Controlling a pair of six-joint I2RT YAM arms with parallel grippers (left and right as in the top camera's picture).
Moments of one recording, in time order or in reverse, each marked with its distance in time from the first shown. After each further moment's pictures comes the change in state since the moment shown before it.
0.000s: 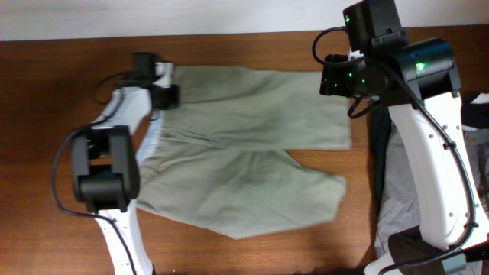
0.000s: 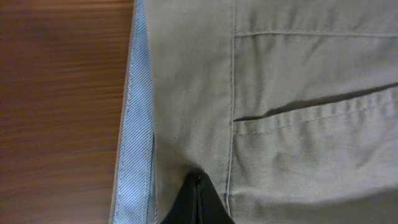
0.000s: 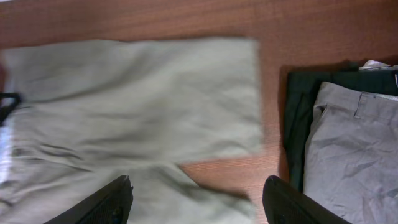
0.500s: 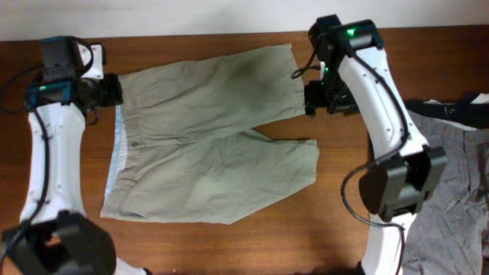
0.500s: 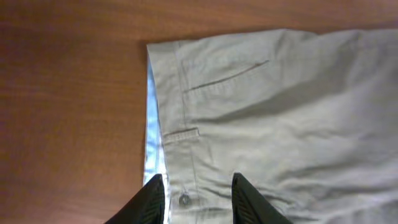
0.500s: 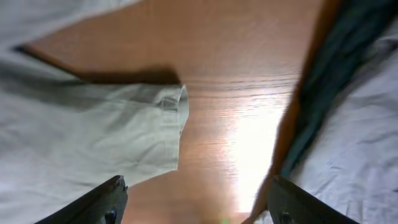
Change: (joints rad) left arm 0.204 -0.546 -0.026 -0.390 -0.006 0.041; right arm -0.066 0.391 -0.028 -0.166 -0.095 -0.145
